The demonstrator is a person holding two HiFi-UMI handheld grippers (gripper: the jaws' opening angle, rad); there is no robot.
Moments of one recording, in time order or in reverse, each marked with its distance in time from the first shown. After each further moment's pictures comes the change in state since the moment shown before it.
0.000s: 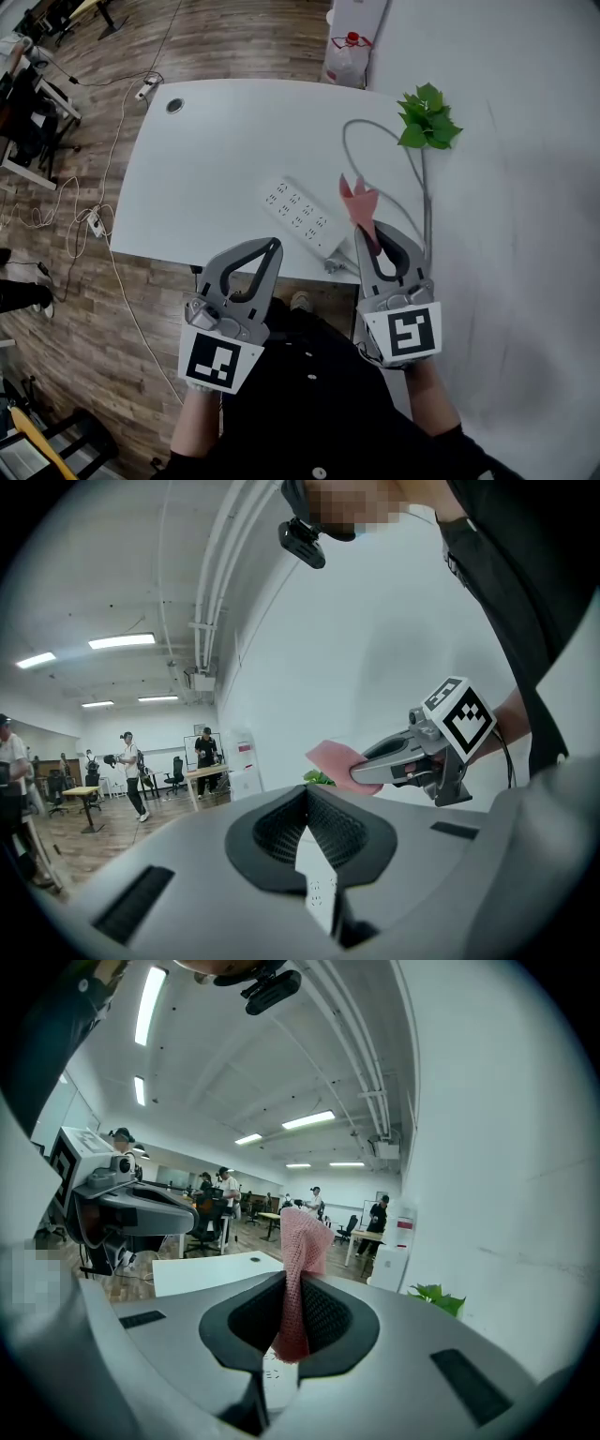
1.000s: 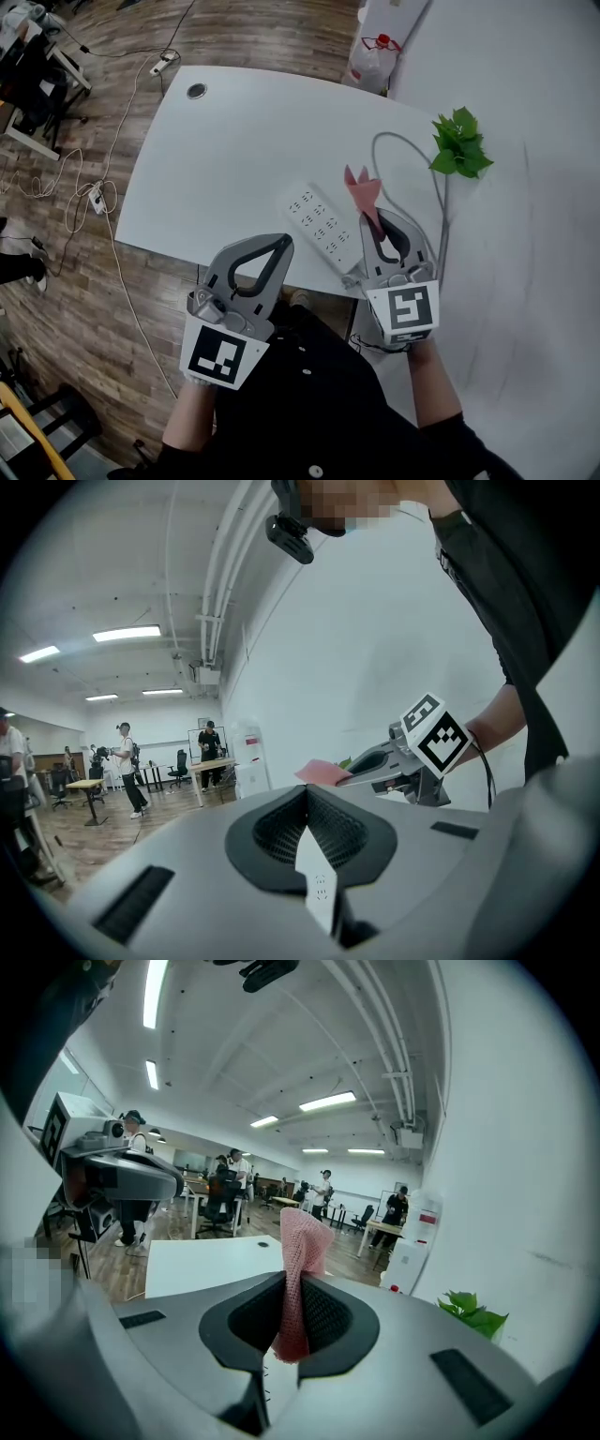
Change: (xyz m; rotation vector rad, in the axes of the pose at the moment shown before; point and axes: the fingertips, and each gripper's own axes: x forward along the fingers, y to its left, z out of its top) left arm 0.007 0.058 -0.026 -0.039 0.023 0.025; right arm 0.096 0.007 -0.013 -0.059 0.077 0.079
